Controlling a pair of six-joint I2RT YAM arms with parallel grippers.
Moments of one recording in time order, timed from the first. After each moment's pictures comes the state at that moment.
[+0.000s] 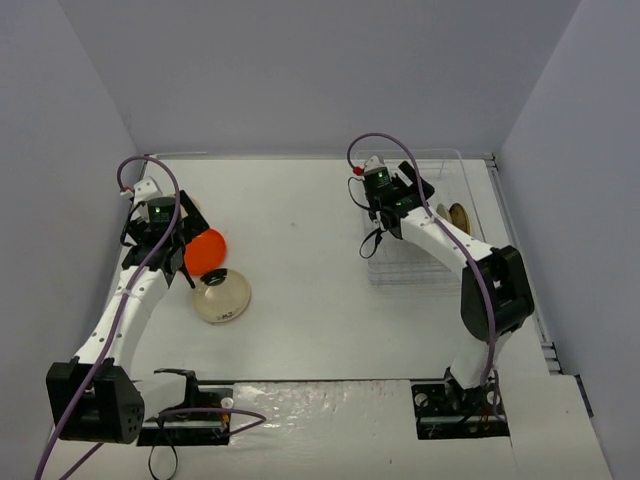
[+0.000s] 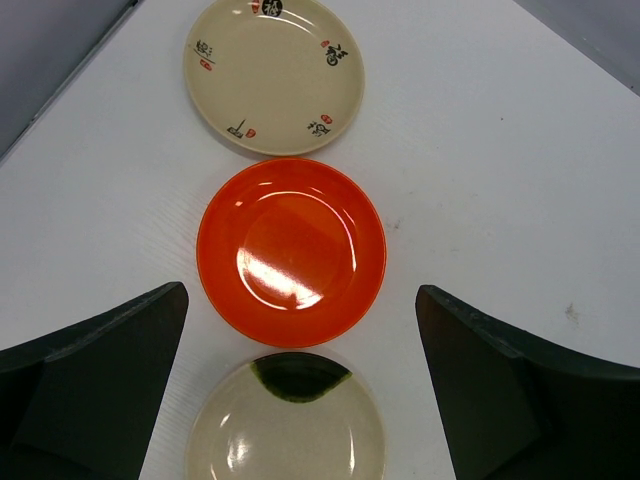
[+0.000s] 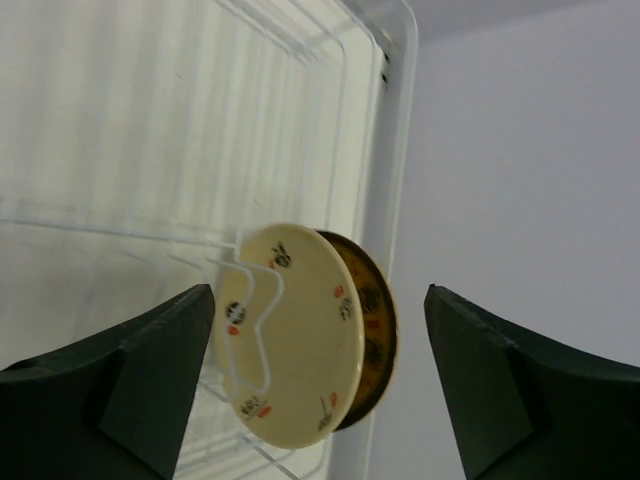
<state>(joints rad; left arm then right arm) -0.06 1.16 0.93 -0.35 -0.39 -0.51 0.46 1.76 1.31 -0.30 0.86 -0.51</state>
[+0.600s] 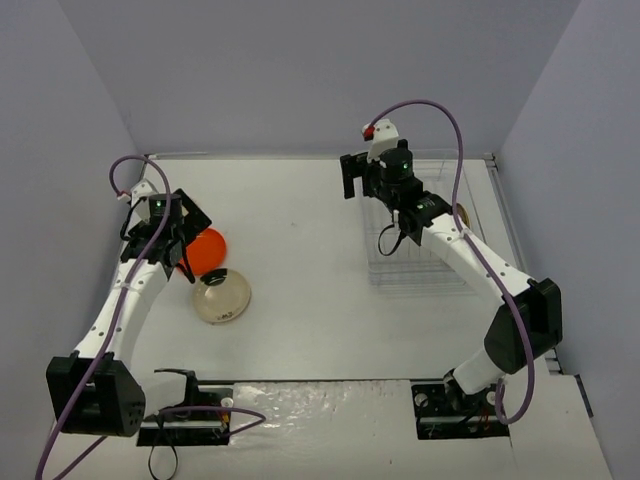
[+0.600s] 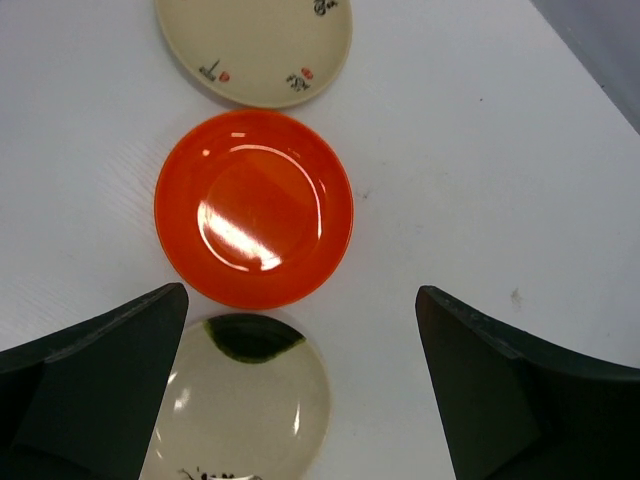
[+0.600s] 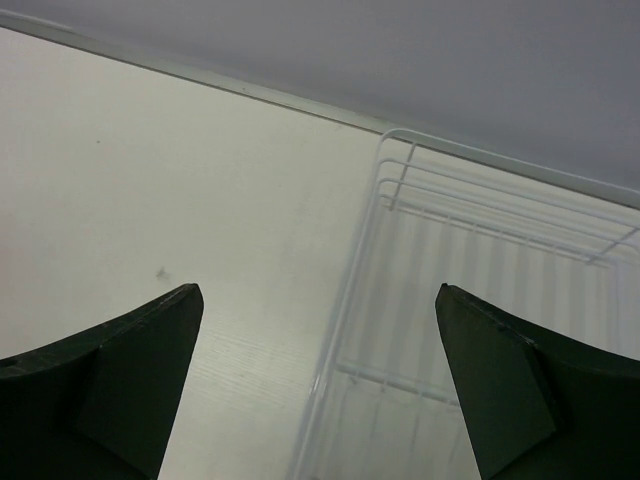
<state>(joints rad) -0.06 1.18 0.99 -0.45 -0.34 -0.66 0.50 1.53 1.33 -0.09 0.23 -0.02</state>
